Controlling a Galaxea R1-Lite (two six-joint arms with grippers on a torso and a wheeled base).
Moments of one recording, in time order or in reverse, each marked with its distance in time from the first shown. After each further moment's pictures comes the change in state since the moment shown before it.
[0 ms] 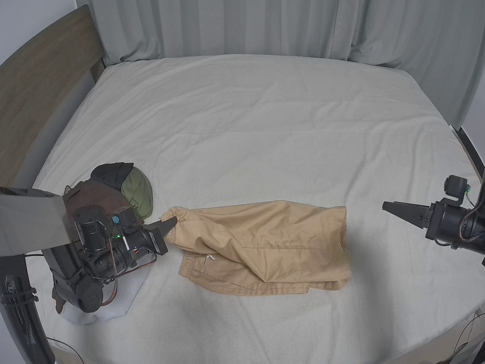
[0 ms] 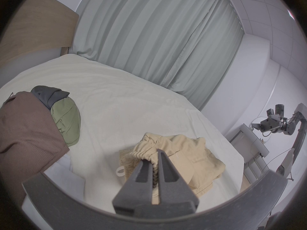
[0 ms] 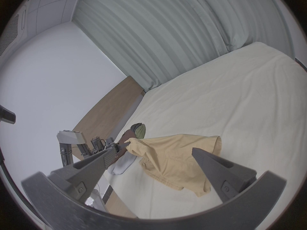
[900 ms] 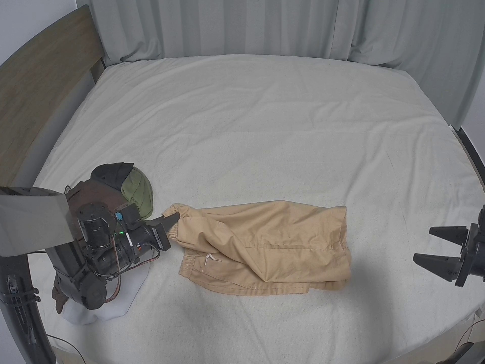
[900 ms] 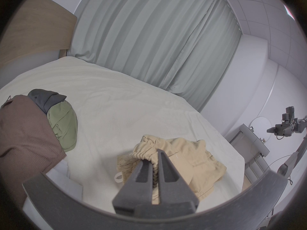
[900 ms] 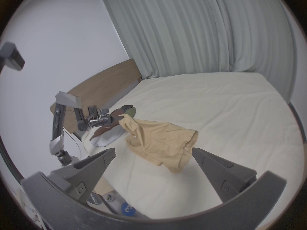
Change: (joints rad) left arm -0.008 0.016 -0.043 0.000 0.003 0.003; right arm -0.013 -0.412 -0.021 0.600 -0.113 -0.388
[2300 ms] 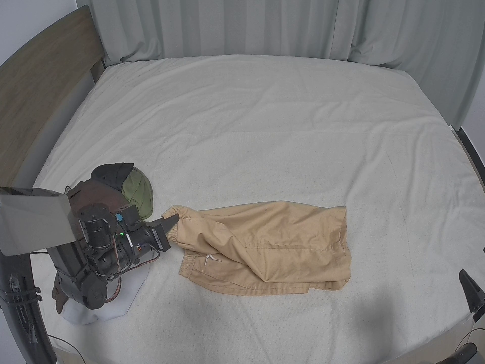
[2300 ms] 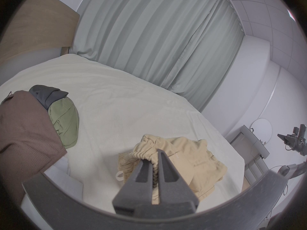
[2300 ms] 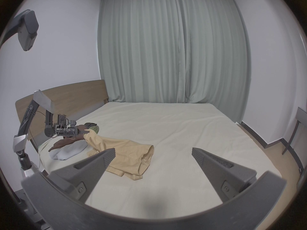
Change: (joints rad) left arm 0.009 0.018 -0.004 0.000 -0.001 -0.015; right arm -0.107 -0.593 0.236 0.028 -0.344 -0.005
